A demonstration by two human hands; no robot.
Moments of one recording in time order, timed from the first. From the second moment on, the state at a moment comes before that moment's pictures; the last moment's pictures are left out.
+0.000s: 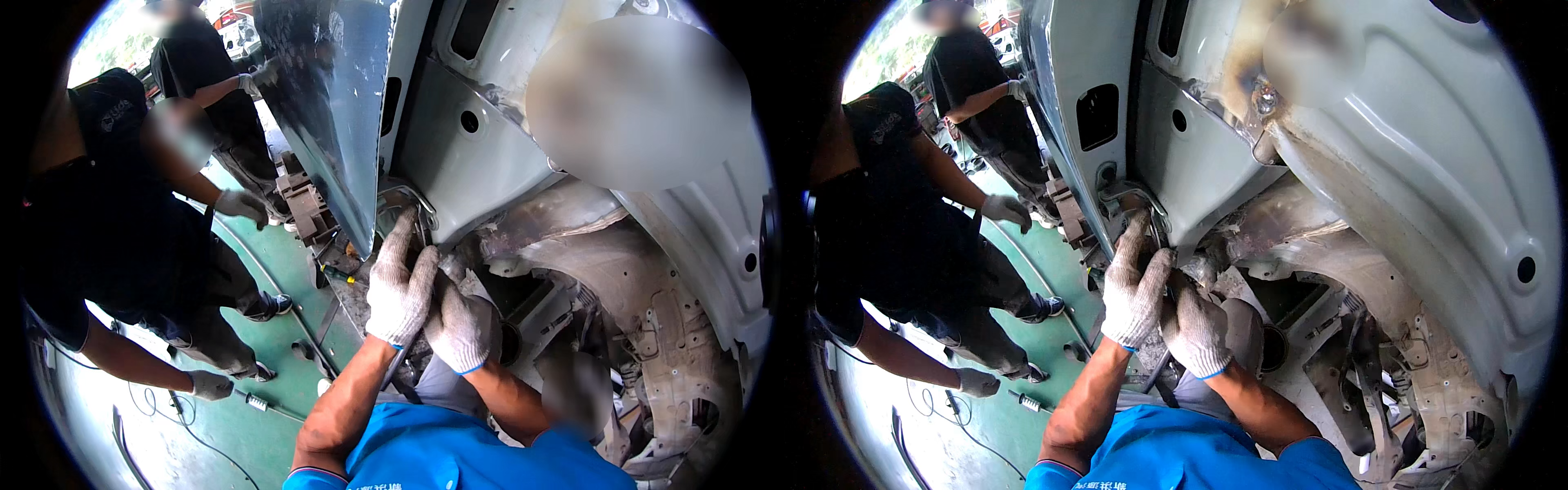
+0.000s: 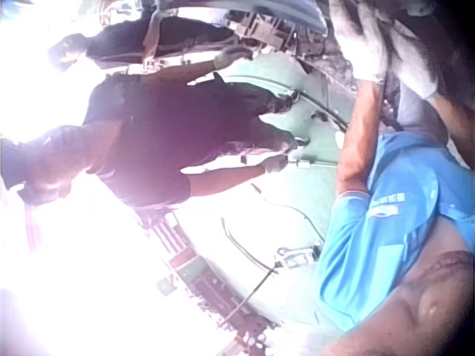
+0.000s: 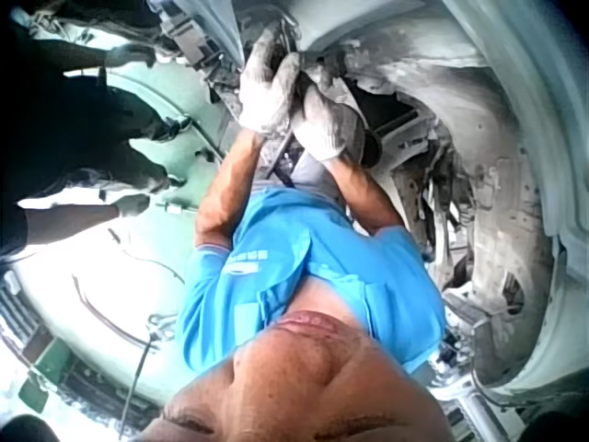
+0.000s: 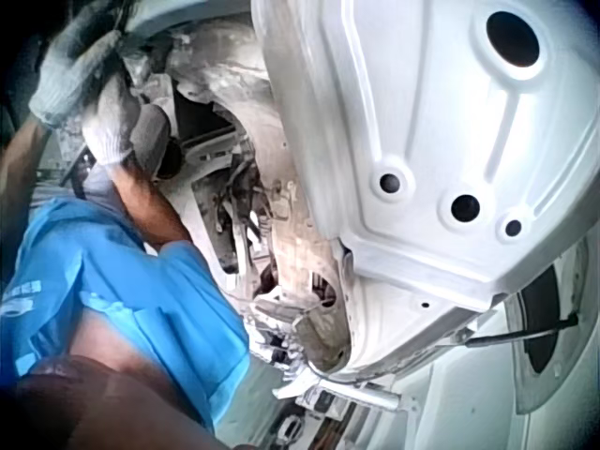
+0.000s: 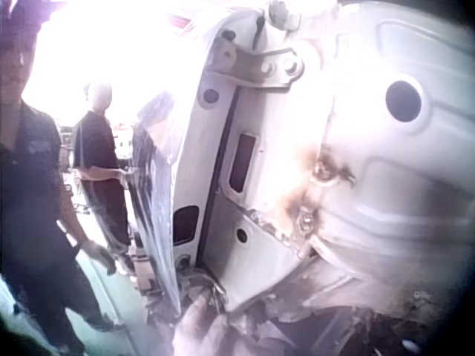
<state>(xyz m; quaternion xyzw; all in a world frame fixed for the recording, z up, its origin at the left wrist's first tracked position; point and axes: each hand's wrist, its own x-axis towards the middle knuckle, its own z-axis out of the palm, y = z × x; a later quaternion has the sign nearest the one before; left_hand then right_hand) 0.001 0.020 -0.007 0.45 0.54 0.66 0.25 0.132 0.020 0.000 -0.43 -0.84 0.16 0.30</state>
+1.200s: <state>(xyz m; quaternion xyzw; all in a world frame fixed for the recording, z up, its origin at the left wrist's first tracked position) -0.006 0.018 0.011 0.39 0.49 0.67 0.40 0.135 0.024 0.008 -0.37 -0.86 0.07 0.33</state>
